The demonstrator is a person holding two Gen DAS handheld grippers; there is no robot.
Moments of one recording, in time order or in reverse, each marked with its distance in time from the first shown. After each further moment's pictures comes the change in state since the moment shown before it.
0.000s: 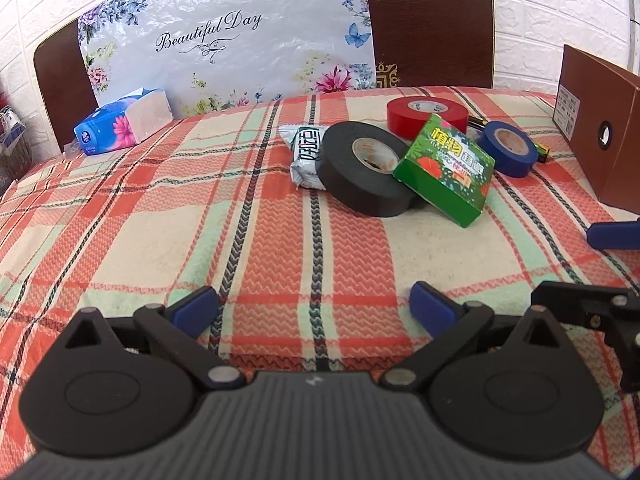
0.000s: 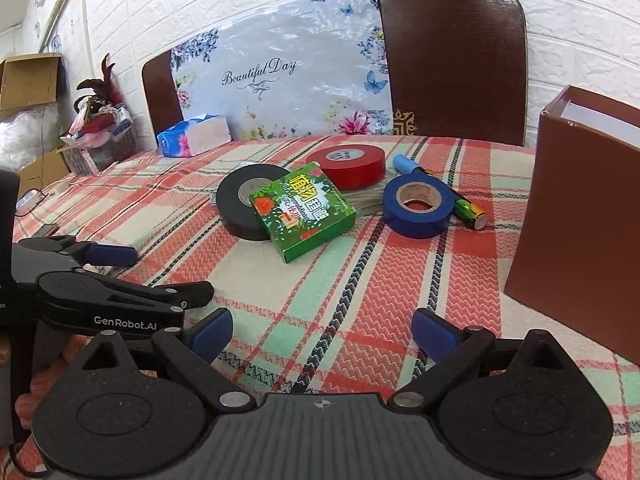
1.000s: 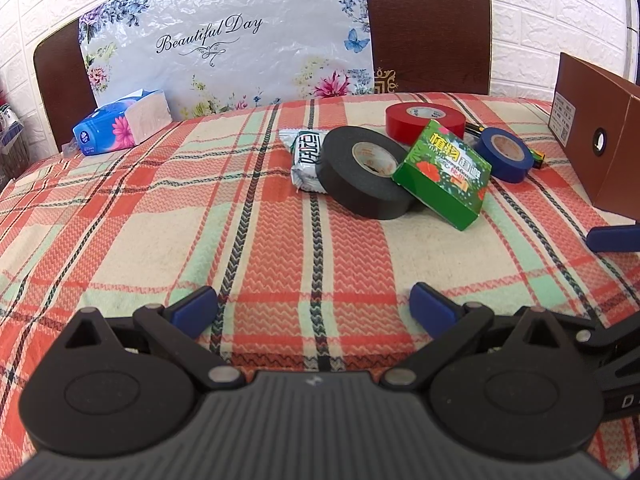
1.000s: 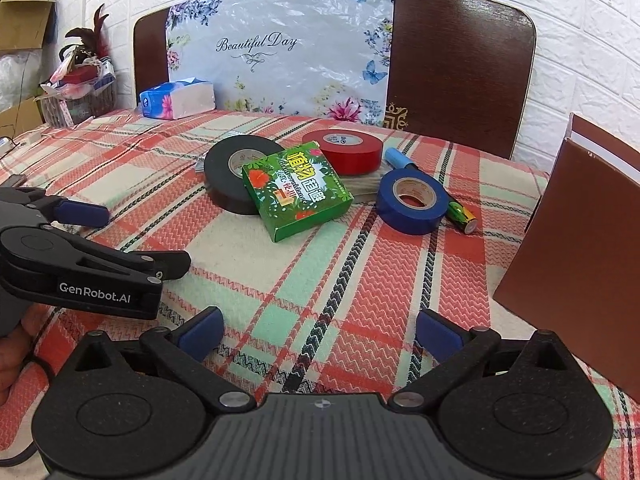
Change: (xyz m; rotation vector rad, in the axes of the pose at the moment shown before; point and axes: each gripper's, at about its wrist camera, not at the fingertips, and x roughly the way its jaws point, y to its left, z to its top) left arm -0.002 0.002 -0.001 -0.014 -0.013 -0.011; right arm 0.011 0.024 -0.003 -0.125 0.052 -0.139
